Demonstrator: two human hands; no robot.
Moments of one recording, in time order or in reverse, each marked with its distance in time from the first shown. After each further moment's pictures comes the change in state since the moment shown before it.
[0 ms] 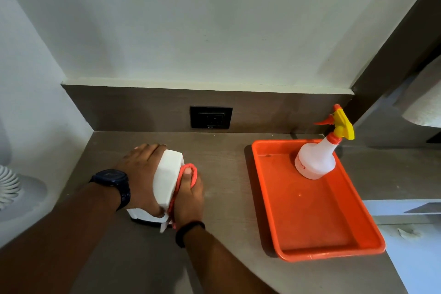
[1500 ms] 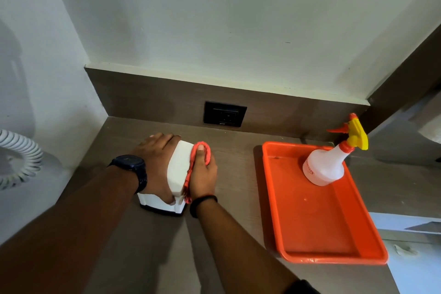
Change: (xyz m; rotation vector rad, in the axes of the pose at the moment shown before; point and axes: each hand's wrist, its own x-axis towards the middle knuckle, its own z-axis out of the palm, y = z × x) left_hand 0.002 -0.004 0.006 -0.048 0.018 -0.006; right_hand 0.016 -0.034 0.002 0.032 -0.001 0.032
